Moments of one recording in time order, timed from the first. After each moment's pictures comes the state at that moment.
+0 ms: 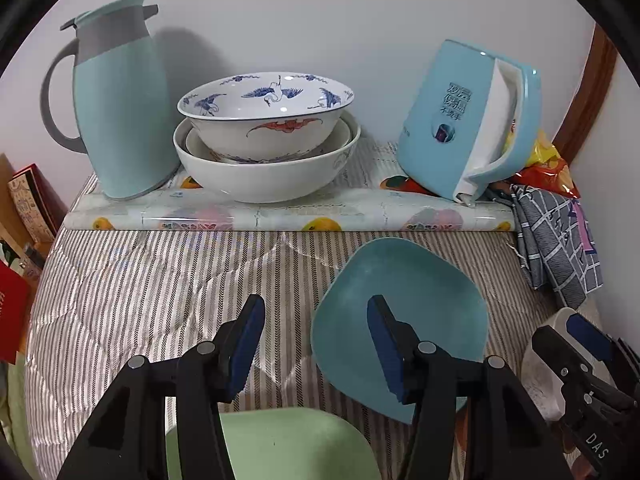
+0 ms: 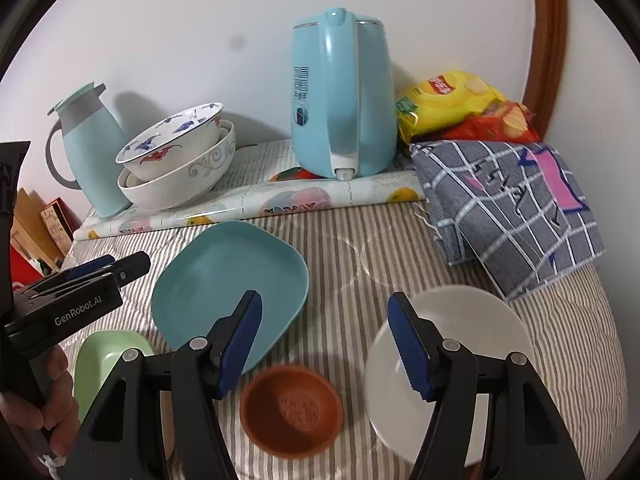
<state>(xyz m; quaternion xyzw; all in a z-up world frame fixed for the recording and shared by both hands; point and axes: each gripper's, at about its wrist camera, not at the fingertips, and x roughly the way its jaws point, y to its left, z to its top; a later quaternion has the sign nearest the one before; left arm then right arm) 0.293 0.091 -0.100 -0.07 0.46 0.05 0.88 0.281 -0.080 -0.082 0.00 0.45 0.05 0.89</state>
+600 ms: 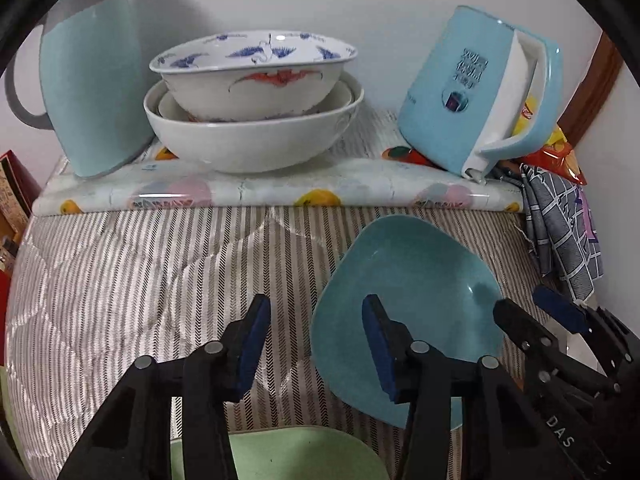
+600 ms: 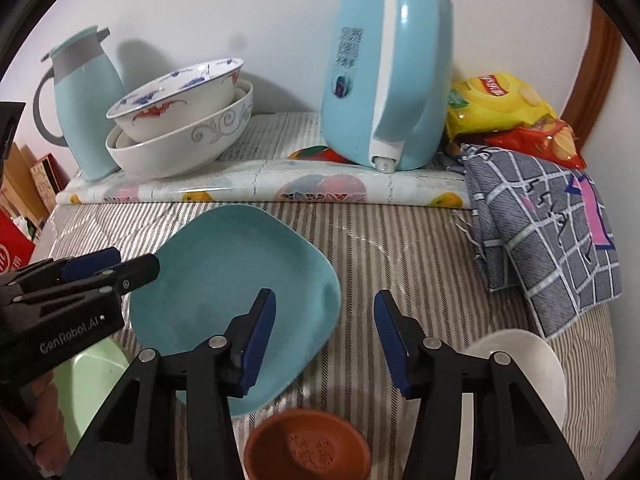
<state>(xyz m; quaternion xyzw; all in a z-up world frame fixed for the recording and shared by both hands) 0.313 0.099 -0.133 -0.09 0.51 0.02 0.86 0.321 -0.042 -0.113 -0.07 0.48 0.06 0.87</state>
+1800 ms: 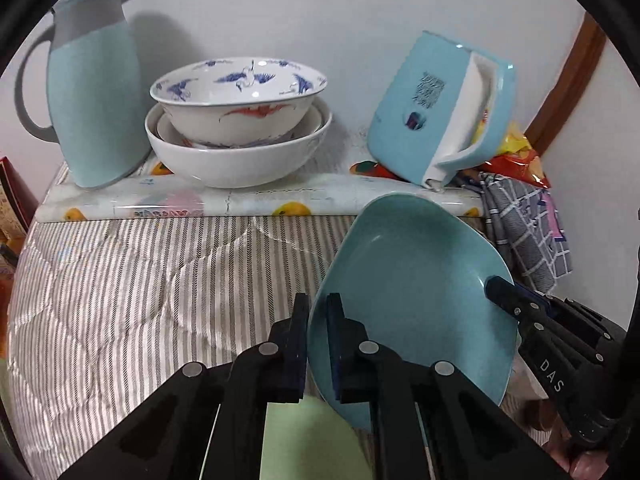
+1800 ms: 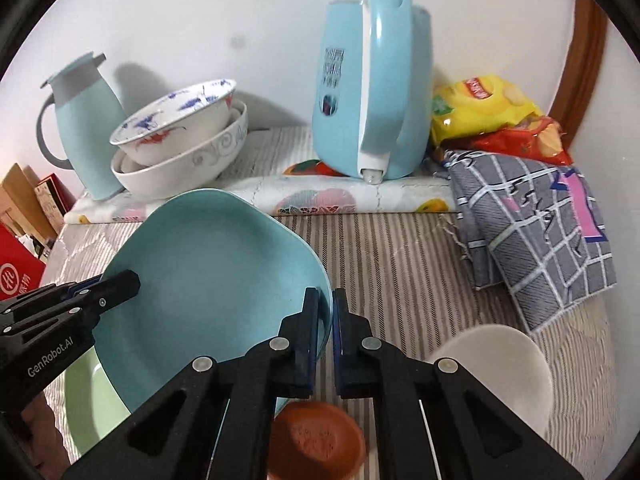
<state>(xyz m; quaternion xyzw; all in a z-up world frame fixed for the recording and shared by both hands) 0.286 0.090 -0.094 -0.09 0.48 -0.02 0.87 0.308 -0.052 -0.087 -0.04 0.47 0.06 0.88</state>
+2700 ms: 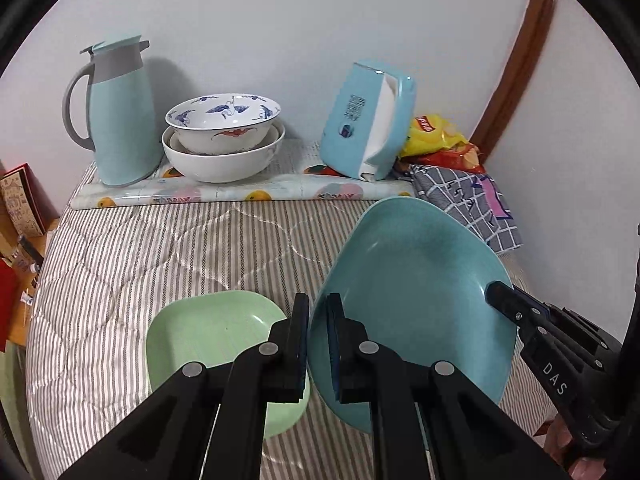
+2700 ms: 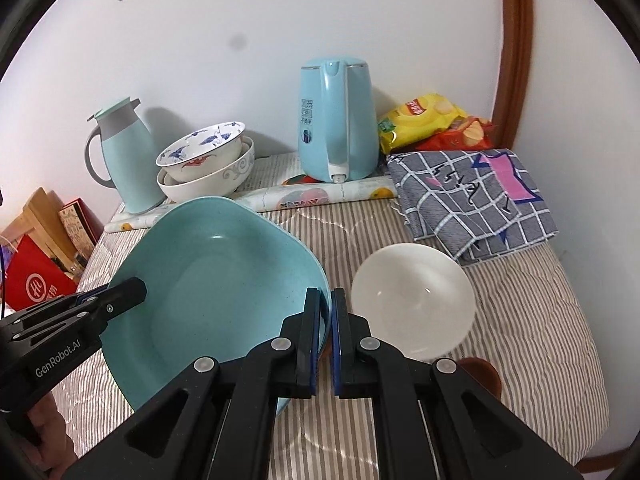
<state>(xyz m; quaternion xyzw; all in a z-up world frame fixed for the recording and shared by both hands) 0.179 0.052 -0.029 -0.08 0.45 -0.04 0.89 0.186 -0.088 -0.024 0.01 0.42 0.04 0.91</state>
